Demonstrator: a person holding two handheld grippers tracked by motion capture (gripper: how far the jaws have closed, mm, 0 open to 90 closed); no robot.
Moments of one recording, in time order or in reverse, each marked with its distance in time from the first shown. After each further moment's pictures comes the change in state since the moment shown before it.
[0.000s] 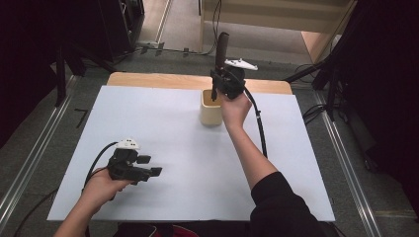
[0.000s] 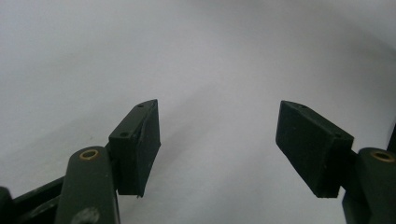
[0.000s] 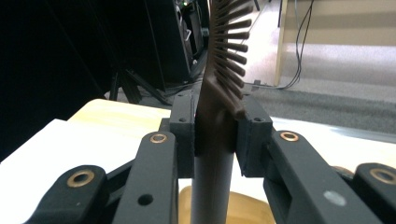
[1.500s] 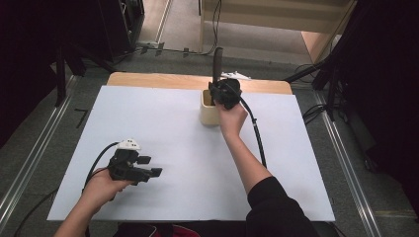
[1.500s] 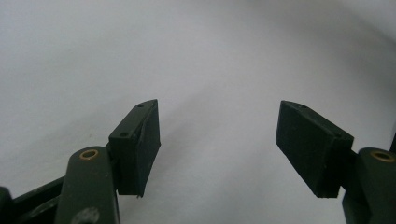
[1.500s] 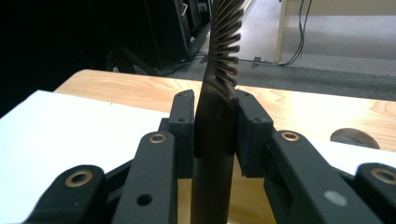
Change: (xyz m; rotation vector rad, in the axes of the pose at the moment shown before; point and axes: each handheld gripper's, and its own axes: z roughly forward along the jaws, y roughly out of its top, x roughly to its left) left arm -0.001 -0.001 0.002 0.011 0.009 0.003; right arm -0.005 -0.039 0.020 0.083 -0.010 0.011
